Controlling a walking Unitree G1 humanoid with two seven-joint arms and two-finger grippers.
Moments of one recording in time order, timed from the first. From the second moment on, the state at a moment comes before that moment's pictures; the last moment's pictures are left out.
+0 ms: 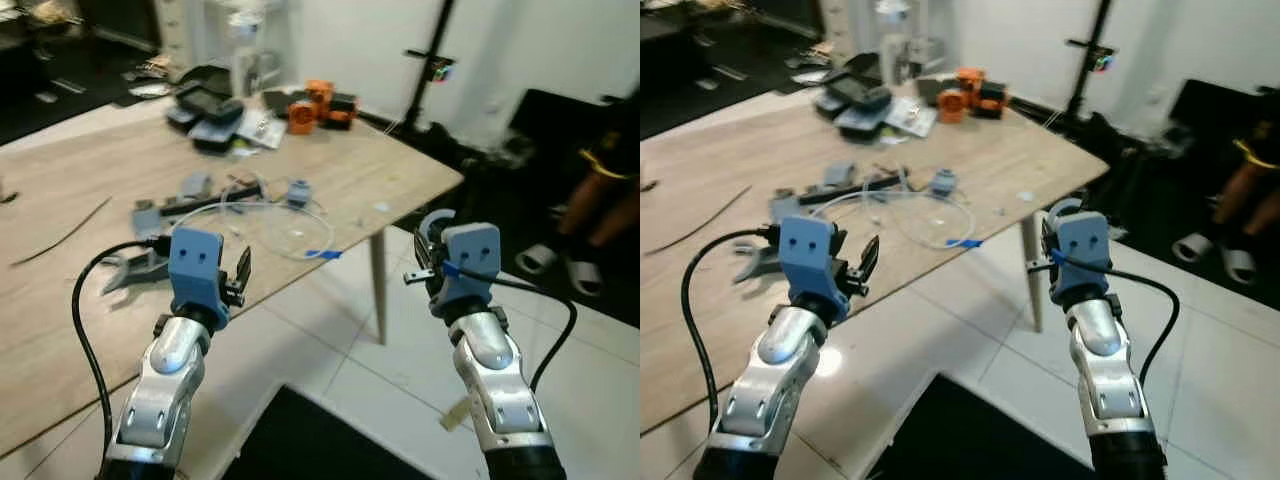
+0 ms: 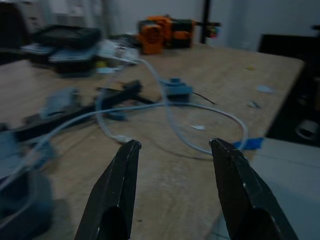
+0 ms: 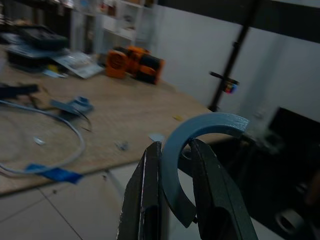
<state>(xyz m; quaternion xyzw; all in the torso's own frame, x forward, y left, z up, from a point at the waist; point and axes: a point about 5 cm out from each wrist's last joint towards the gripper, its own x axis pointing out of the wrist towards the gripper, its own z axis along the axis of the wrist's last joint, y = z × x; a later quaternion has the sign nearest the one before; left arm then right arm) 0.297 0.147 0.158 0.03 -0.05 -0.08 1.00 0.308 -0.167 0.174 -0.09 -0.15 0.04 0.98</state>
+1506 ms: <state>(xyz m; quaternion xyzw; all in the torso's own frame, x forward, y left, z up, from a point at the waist) 0.310 0.160 0.159 0.05 -0.03 -0.05 1.00 0.320 -0.174 0.161 -0.08 -0.12 0.04 0.99</state>
